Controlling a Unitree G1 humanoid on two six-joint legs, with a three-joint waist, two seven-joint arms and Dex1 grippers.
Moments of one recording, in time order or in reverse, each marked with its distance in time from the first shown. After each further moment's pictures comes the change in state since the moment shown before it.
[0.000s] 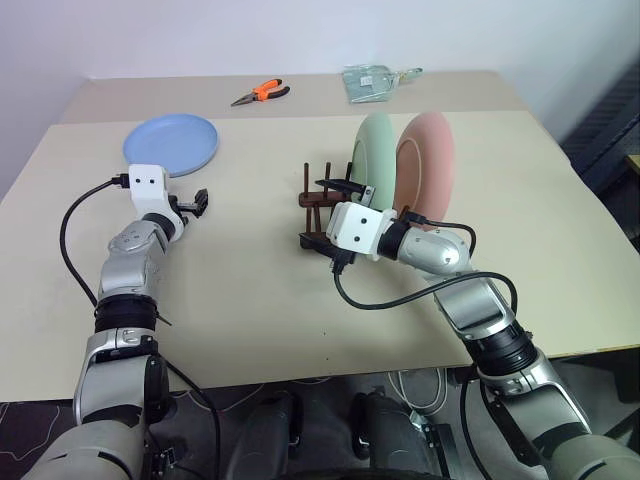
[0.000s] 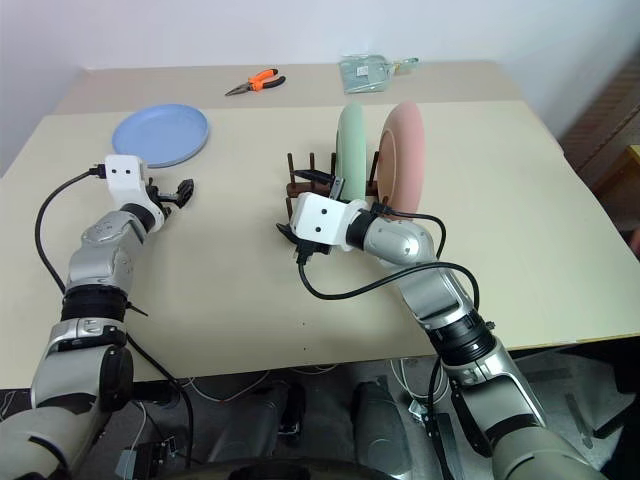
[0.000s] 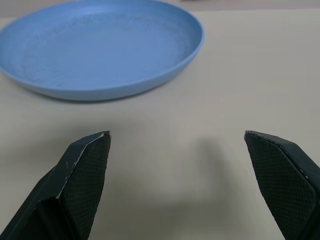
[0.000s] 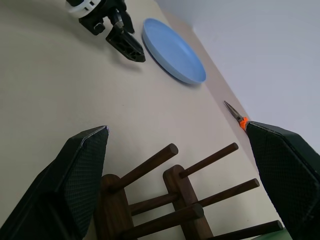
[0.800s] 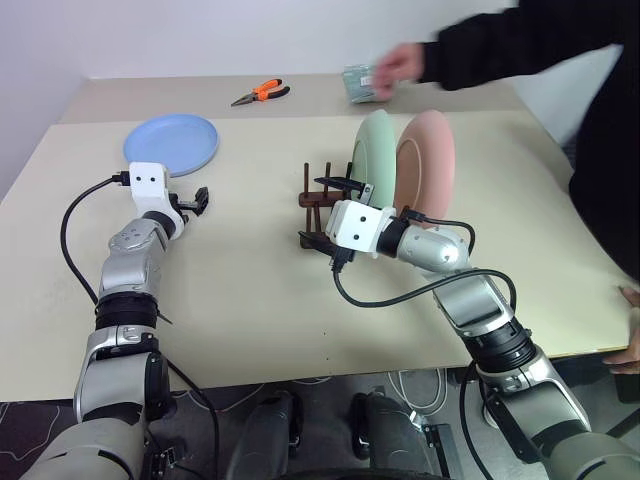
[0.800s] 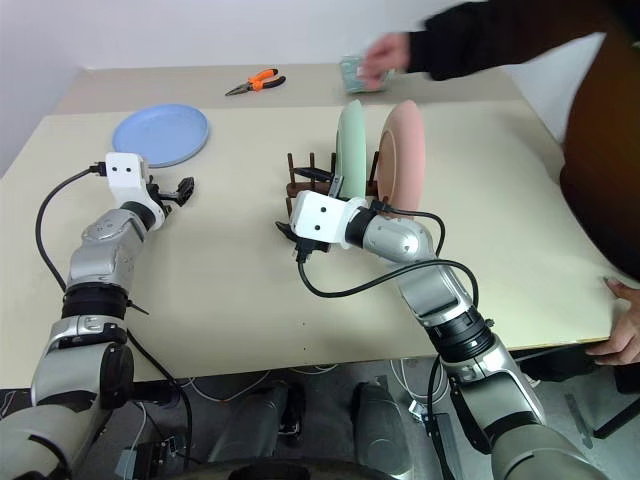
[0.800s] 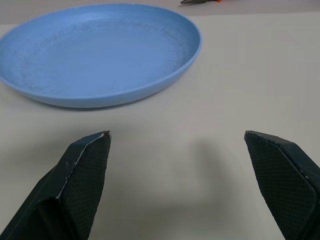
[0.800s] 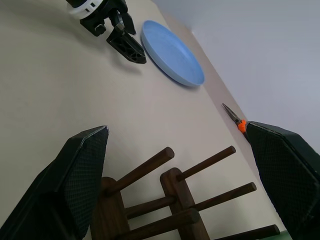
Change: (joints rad) left arm -0.012 0.000 0.000 0.006 0.008 -0.007 -0.006; right arm -0.014 0.002 0.000 0.020 0.000 -0.019 0.000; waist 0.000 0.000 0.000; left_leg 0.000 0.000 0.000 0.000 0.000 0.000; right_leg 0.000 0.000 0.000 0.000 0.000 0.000
